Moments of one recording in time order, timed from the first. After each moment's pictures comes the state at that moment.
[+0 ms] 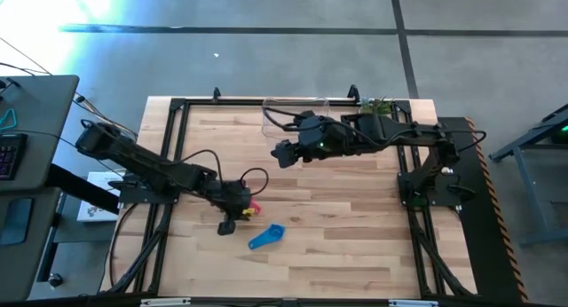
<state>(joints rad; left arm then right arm) -0.30 1.33 0.70 -0.24 0.09 -0.31 0.10 1.77 2.08 -0.95 0.24 1.09</state>
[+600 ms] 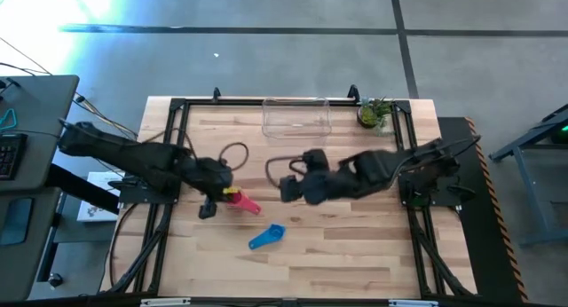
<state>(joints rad) -0.23 1.06 0.88 -0.70 0.06 -0.27 0.34 1.81 2.08 -1.07 0.42 1.48</state>
